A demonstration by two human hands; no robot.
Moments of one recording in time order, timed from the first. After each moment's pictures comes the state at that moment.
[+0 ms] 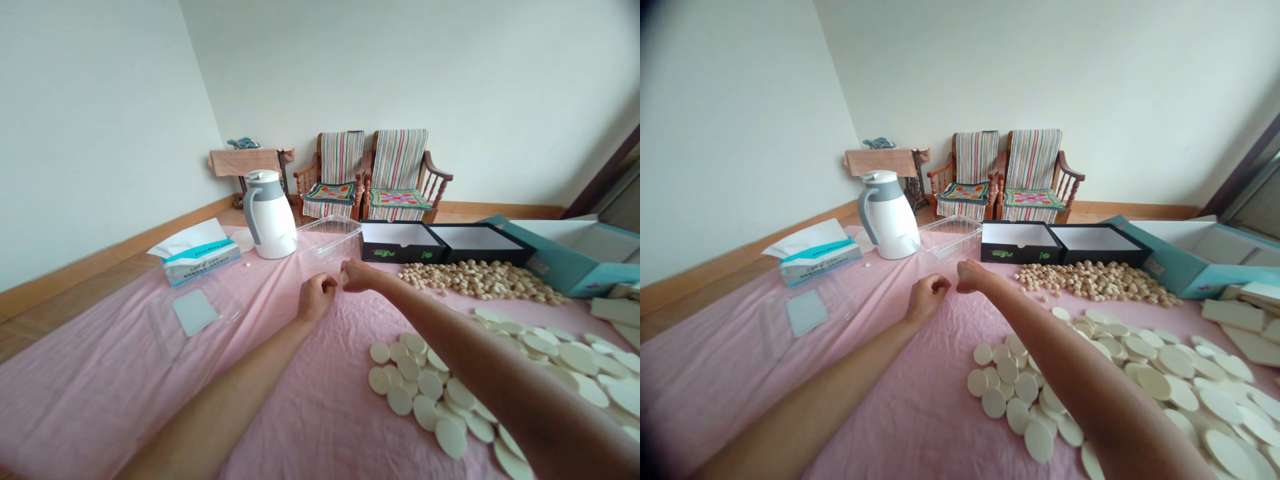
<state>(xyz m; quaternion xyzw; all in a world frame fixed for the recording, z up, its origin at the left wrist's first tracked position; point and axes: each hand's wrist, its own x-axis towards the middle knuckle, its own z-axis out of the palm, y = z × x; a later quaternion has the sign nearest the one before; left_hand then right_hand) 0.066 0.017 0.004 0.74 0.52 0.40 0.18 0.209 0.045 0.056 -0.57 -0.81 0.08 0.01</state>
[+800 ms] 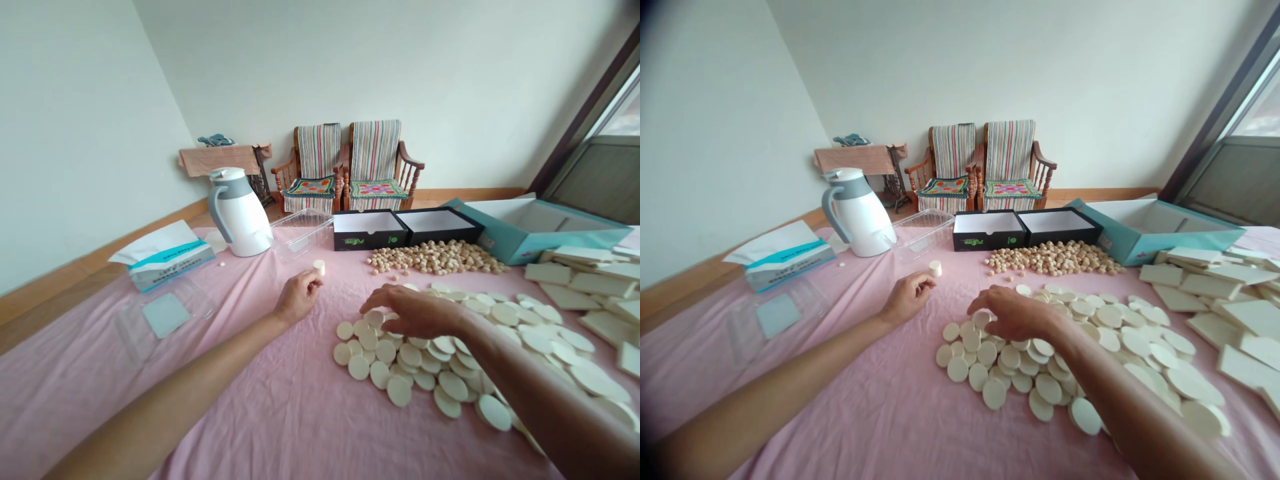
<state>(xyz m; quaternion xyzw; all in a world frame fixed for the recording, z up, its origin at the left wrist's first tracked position) 0.081 -0.007 0.016 0.83 0.41 0.34 0.16 0.314 -0.112 0.086 -0.50 -0.84 0.22 0.07</state>
